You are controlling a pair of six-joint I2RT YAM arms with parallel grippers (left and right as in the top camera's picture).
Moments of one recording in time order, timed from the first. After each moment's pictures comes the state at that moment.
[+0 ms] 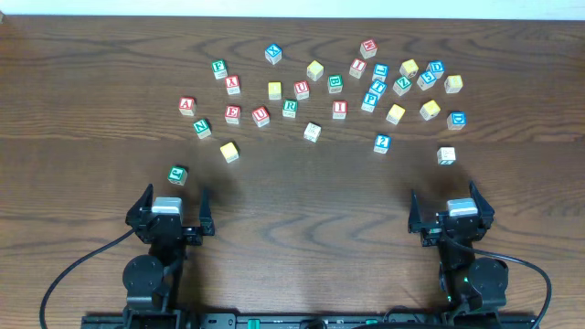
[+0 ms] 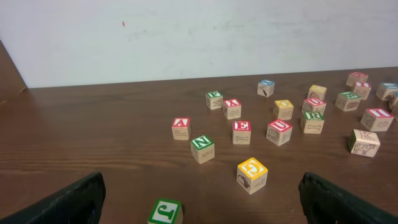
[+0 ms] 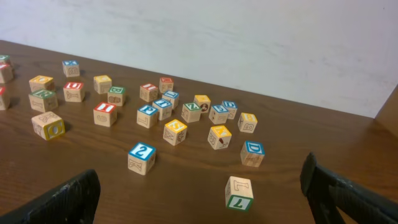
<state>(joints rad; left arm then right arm) -0.03 0.01 0.03 -0.13 0.02 0.04 0.09 0.01 0.01 -0.07 0.02 -0.18</state>
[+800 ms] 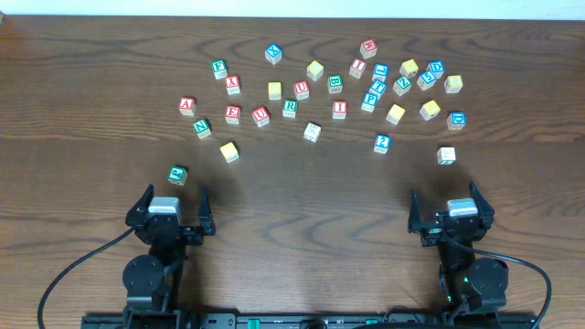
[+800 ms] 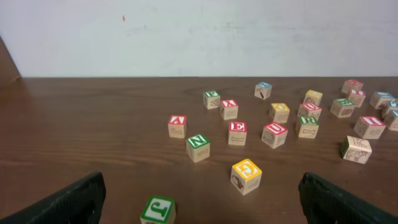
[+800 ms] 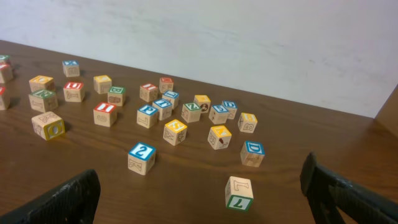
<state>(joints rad) -0.03 0.01 0.04 -0.15 0.01 -0.02 0.09 0.01 0.01 -0.07 0.02 -0.18</state>
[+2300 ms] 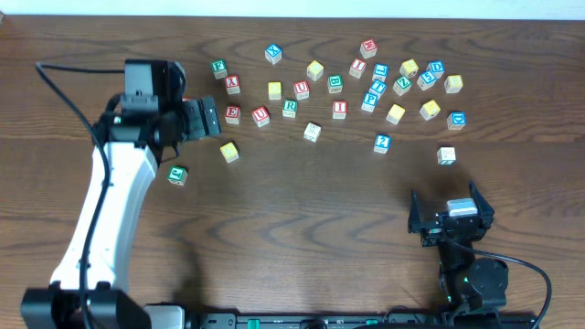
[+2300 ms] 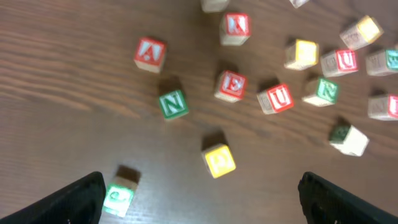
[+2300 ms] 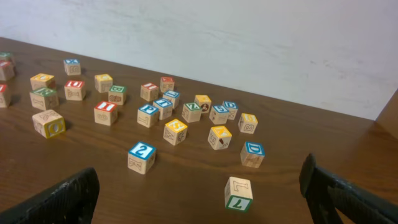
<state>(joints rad) -0.03 1.51 1.29 -0.79 0.07 -0.25 0.09 0.01 0.01 -0.07 0.02 -0.18</state>
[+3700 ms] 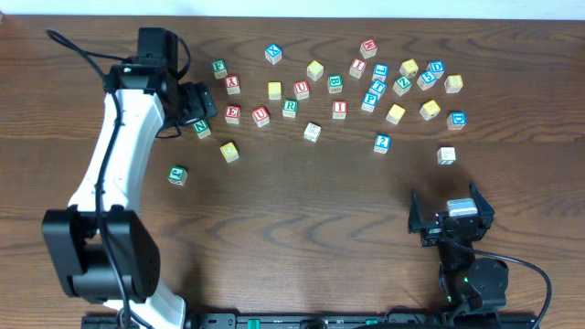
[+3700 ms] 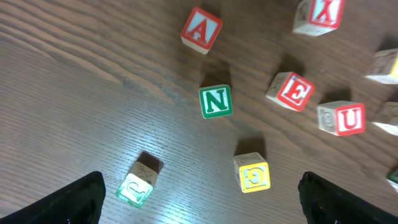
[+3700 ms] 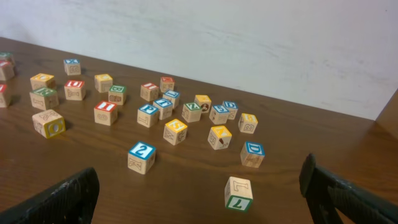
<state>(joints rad) -0.02 1.79 1.54 -0.99 -0.05 -0.38 0.09 0.01 0.01 -0.07 0.02 -0.18</state>
